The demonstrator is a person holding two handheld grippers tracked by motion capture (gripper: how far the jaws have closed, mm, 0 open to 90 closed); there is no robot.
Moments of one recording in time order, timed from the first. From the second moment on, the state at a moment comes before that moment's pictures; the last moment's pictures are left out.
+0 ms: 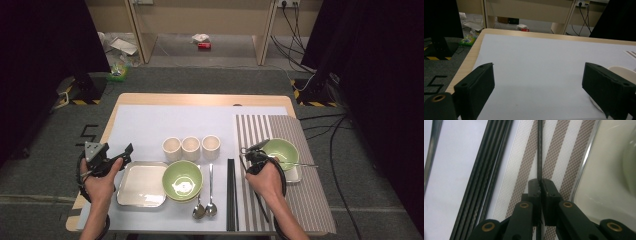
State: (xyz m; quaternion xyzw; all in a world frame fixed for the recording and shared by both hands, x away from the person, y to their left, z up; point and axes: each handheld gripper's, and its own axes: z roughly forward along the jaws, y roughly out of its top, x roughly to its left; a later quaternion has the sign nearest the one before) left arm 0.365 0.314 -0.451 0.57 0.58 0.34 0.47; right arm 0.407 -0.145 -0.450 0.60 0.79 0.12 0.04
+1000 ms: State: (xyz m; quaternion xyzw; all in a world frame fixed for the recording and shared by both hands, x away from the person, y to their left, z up) left arm 0.365 0.314 -0.452 0.57 0.58 0.34 0.47; right arm 0.447 -0.134 -0.446 0.64 0.76 0.14 0.07
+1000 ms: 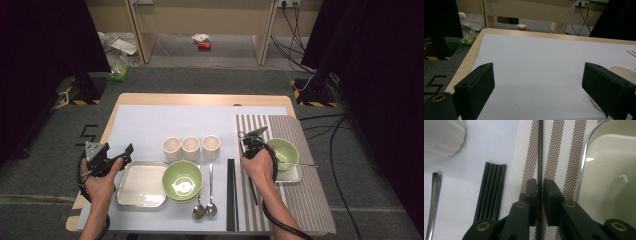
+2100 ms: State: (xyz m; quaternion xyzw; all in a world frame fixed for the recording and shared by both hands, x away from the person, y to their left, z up) left arm 0.363 0.315 -0.449 0.57 0.58 0.34 0.47; right arm 0.373 -0.151 -0.443 0.61 0.79 0.08 0.00
